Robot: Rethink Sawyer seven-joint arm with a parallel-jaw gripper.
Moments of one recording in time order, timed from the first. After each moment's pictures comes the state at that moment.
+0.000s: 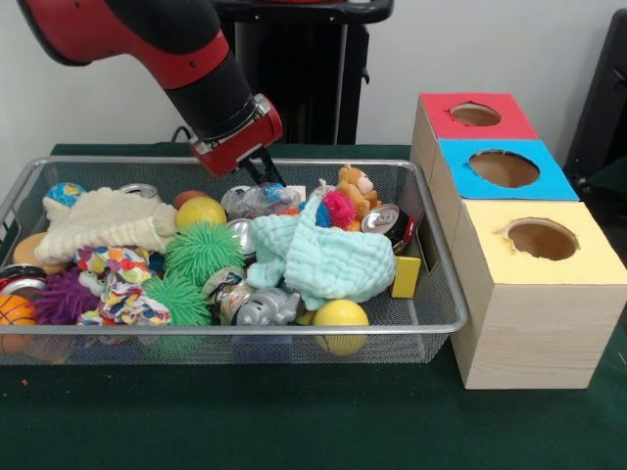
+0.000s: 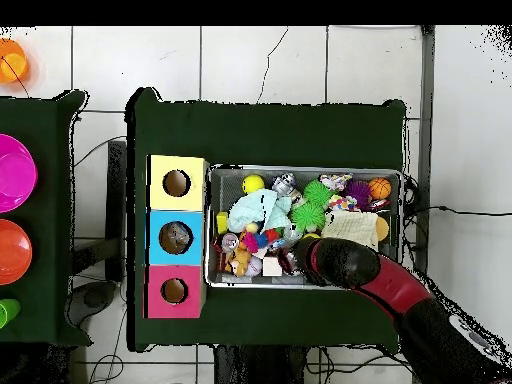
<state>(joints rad) -0.92 -0.49 0.47 1.92 -0.16 0.53 0.86</state>
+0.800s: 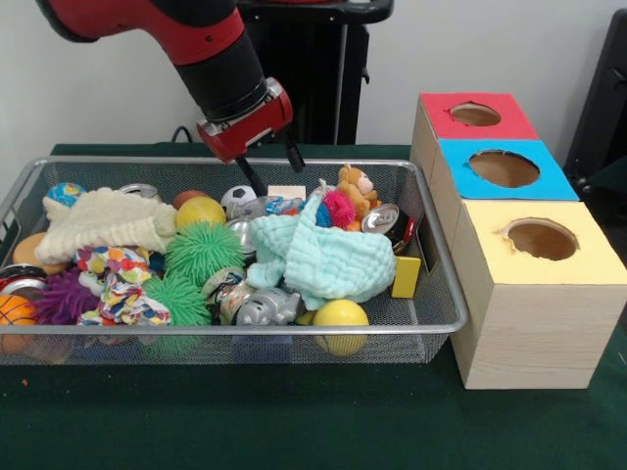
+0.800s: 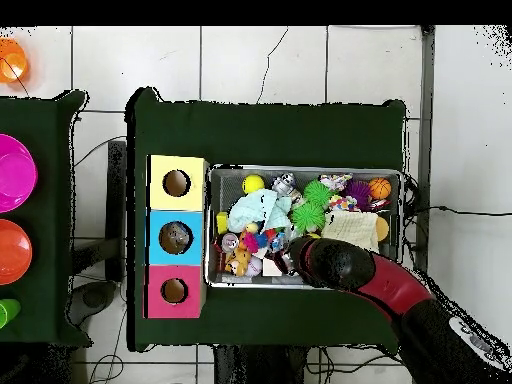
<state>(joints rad) -0.89 -0.57 0.47 1.96 -0.16 0.51 0.86</state>
